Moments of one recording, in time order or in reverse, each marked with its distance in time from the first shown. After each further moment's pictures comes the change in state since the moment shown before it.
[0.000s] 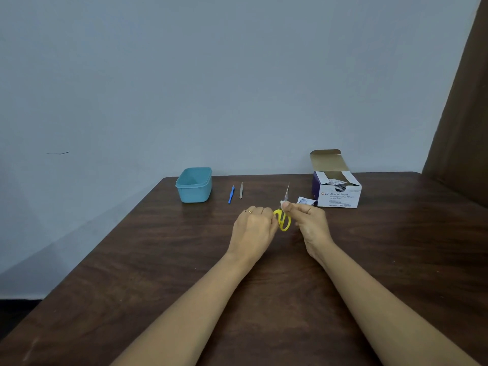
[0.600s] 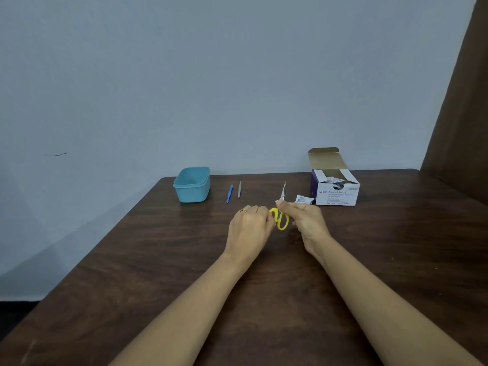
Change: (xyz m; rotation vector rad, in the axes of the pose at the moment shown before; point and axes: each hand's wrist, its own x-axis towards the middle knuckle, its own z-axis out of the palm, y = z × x) left_hand -0.001 0.000 0.001 -0.027 0.019 -0.059; right_hand -0.001 -0.007 0.004 -0.025 -0.014 0.111
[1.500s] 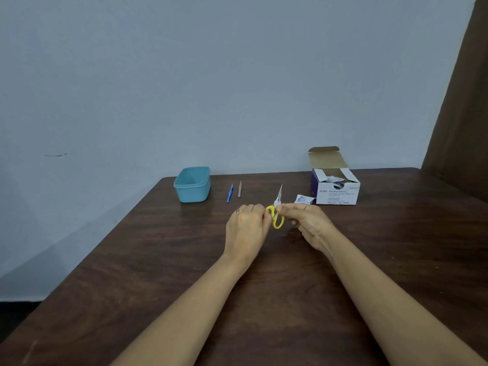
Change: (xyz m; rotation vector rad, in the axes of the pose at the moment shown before) left_hand -0.003 -0.002 -0.004 -0.045 0.071 -0.074; right_hand 0.011 -0.001 -0.011 -0.034 -0.149 0.097
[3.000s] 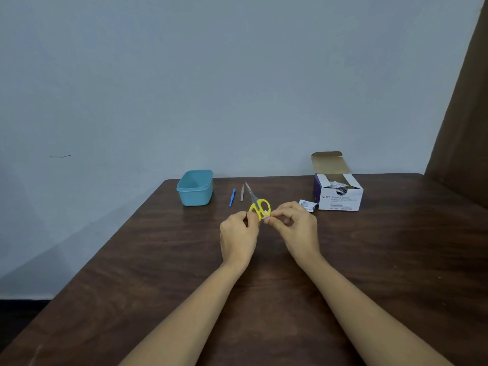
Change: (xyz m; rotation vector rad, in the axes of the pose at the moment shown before) left_hand 0.002 -0.004 -0.007 -0.449 -0.083 -0.621; right_hand -0.012 0.015 0.029 -0.430 0.218 -0.607
